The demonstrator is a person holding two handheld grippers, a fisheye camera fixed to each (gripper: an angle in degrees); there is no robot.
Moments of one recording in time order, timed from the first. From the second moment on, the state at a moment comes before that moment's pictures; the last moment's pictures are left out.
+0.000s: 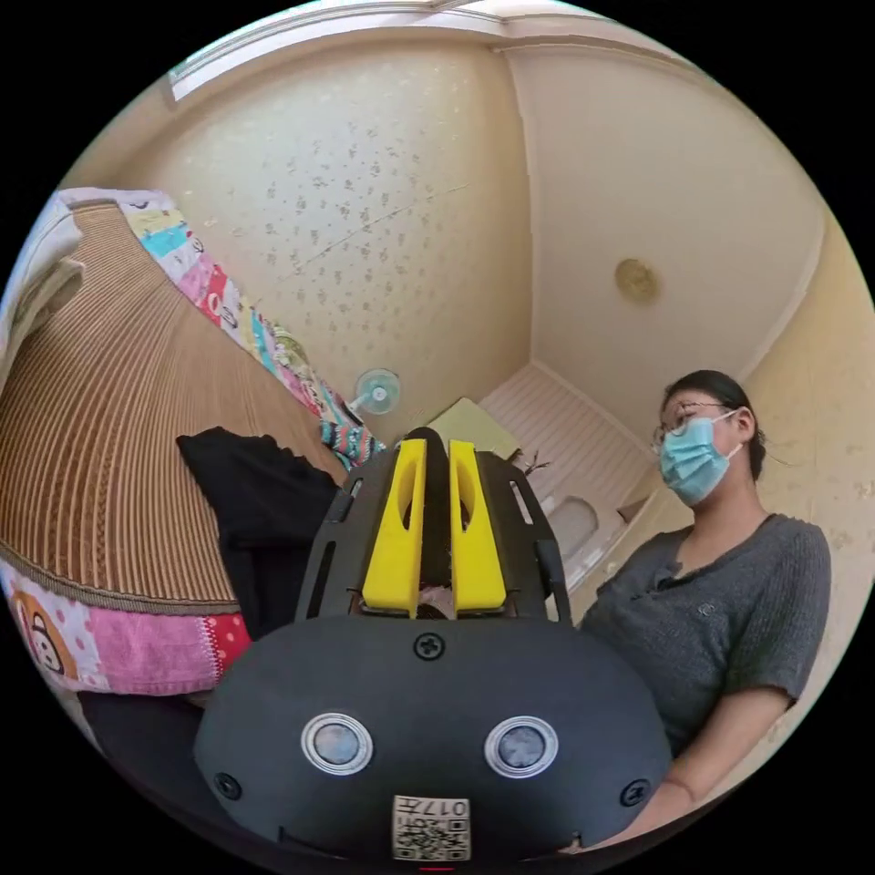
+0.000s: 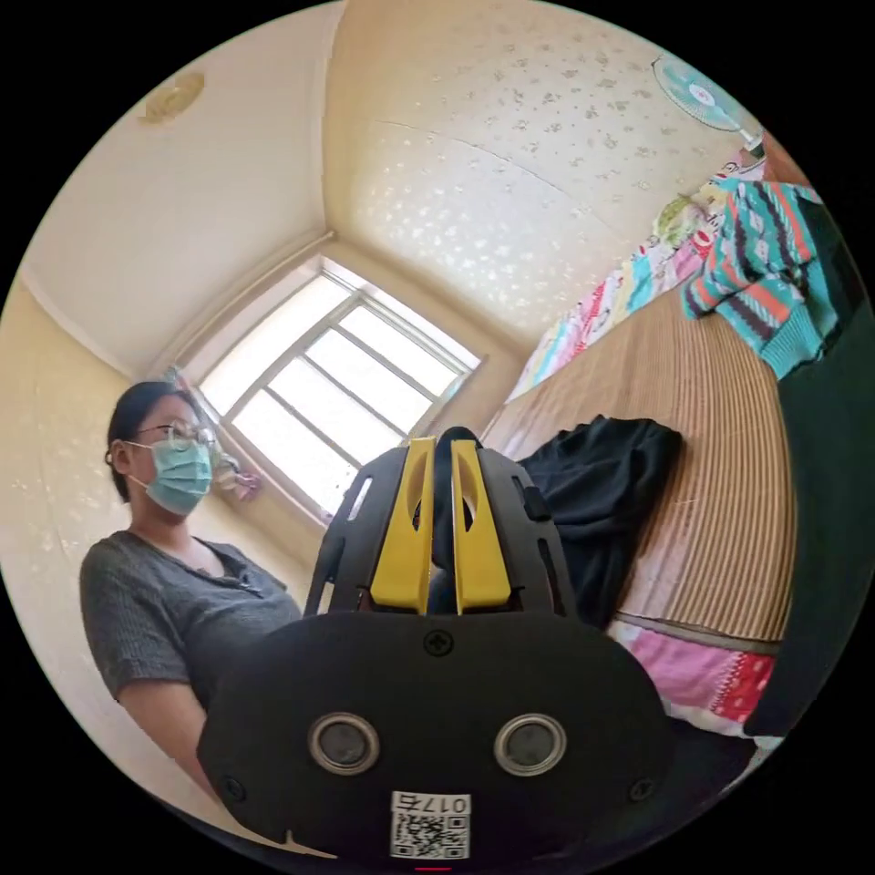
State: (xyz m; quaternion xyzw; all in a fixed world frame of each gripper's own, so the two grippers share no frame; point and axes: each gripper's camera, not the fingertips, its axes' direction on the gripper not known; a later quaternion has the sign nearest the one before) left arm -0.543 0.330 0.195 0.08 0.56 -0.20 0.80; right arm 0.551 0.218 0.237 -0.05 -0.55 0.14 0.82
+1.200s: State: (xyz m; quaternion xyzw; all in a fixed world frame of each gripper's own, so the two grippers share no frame) left arm -0.493 0.317 0.345 -0.04 0.38 -0.30 0.87; right arm 0.340 0.154 0.474 -0.20 -0.34 0.07 0.92
